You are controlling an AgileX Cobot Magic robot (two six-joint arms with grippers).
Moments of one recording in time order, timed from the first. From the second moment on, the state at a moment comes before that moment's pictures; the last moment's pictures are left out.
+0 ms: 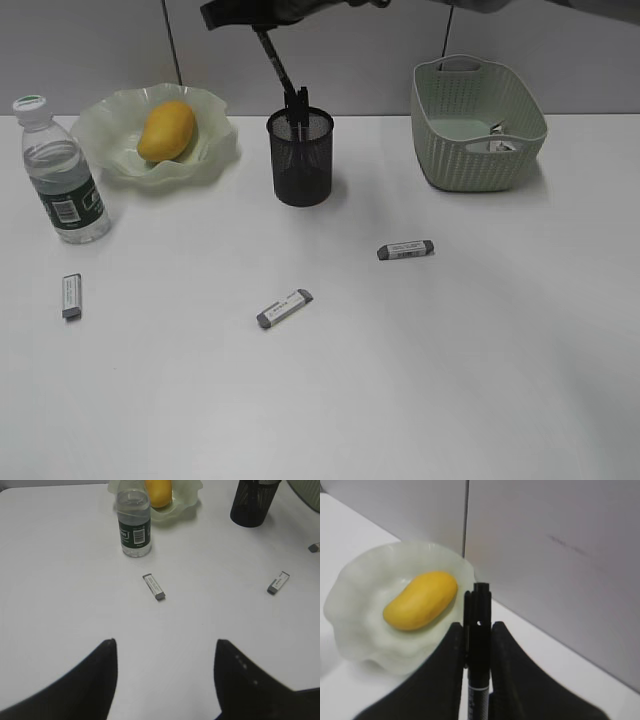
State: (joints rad) left arm -0.11 0.05 -0.53 -0.07 1.07 0.00; right arm 0.65 2.21 -1.97 -0.18 0.30 0.09
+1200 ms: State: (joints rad) left arm -0.11 0.05 -0.53 -0.07 1.07 0.00; right arm 0.59 2.40 -1.97 -0.20 0.12 0.09
